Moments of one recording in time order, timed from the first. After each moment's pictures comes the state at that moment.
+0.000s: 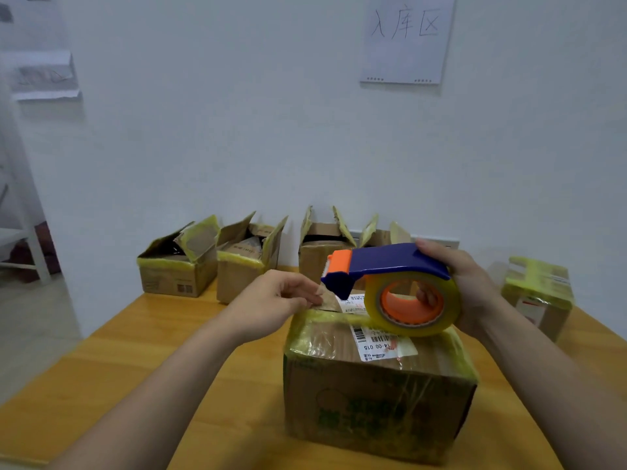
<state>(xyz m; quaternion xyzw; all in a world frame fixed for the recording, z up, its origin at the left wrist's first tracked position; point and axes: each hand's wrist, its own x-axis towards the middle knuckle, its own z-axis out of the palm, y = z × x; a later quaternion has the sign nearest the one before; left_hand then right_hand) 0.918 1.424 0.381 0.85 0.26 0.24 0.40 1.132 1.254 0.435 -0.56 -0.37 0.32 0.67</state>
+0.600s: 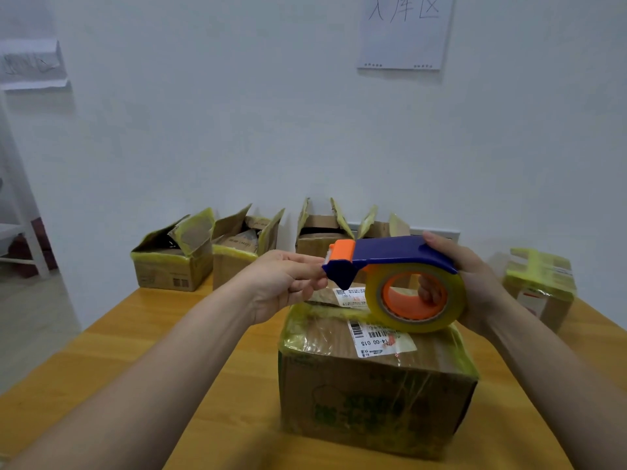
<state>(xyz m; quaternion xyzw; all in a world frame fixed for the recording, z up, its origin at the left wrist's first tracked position) 0.949 1.426 0.402 0.60 0.27 0.25 0.71 1.147 1.255 0.424 -0.57 -0.37 0.32 0.66</state>
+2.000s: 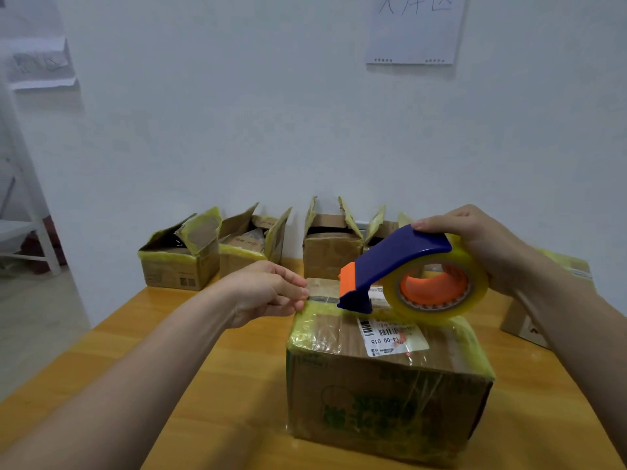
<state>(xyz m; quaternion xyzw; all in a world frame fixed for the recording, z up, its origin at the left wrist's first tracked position) 0.926 1.452 0.395 0.66 0.37 0.17 0.64 1.166 1.277 0.464 -0.65 -0.52 0.21 0.50</state>
